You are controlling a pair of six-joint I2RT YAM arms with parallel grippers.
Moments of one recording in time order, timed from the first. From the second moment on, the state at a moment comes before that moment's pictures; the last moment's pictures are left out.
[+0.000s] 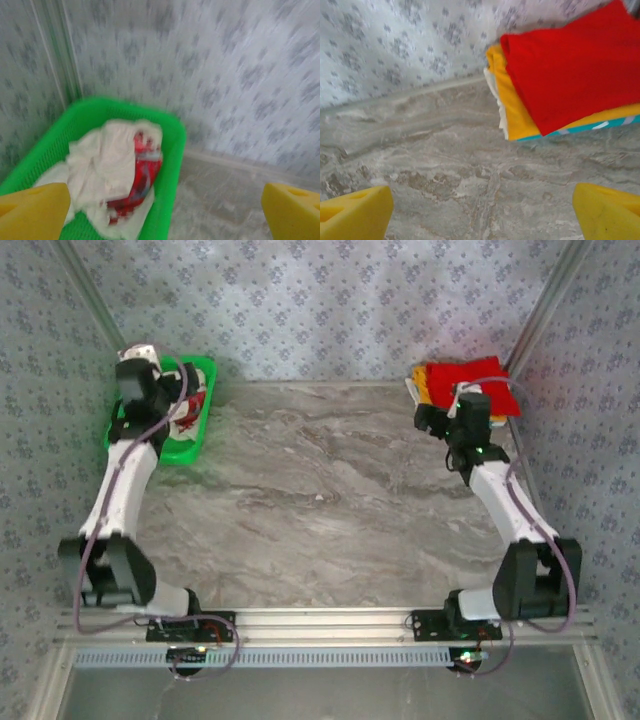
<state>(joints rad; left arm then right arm) 0.03 1.56 1.45 -0.28 -0.10 -0.19 0.09 1.44 1.14 -0.23 0.05 0.25</state>
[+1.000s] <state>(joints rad) 0.24 2.64 2.54 -0.87 -0.01 -0.24 0.30 1.47 1.27 -0.43 0.06 0.19</state>
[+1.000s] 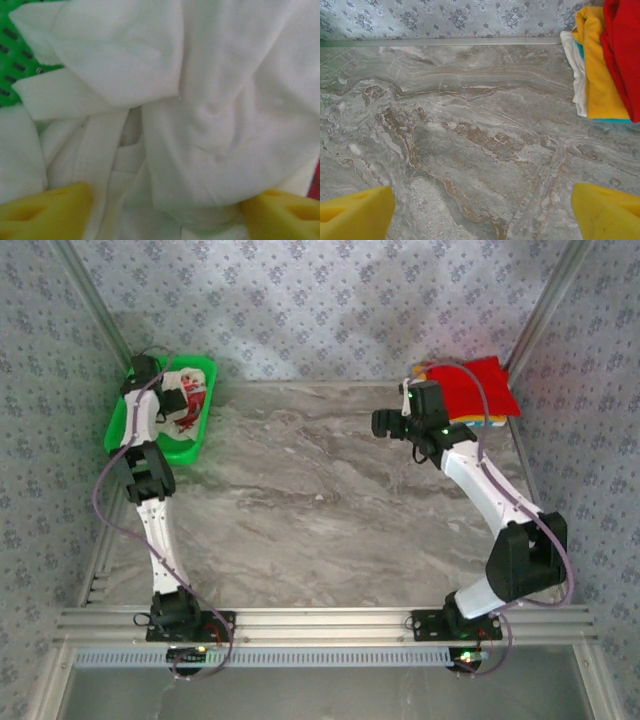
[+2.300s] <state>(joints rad) -0.18 1.78 2.79 -0.79 0.31 -0.28 0.29 1.37 1.27 -0.34 0.07 0.18</state>
